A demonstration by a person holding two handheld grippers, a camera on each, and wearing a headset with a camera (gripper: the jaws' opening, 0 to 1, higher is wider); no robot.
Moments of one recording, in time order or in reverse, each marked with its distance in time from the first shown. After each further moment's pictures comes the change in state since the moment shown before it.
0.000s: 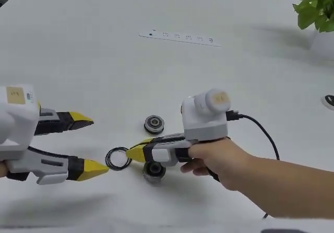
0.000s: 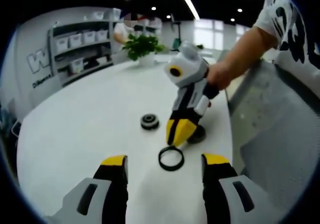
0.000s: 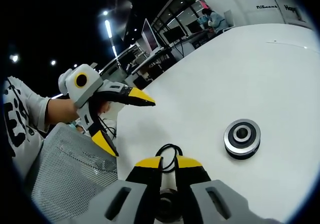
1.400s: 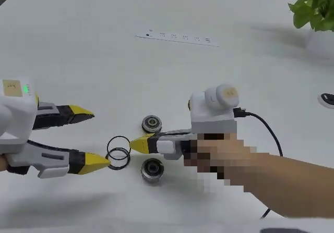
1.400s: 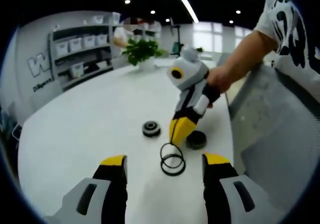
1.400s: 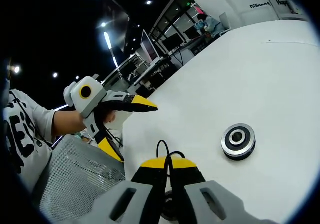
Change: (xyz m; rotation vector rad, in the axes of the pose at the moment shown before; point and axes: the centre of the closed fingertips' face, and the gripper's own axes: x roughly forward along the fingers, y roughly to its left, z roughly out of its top) left arm 0.001 0.002 0.012 0.015 -0.032 0.002; right arm -0.010 0.005 0.013 0.063 -0.066 0.033
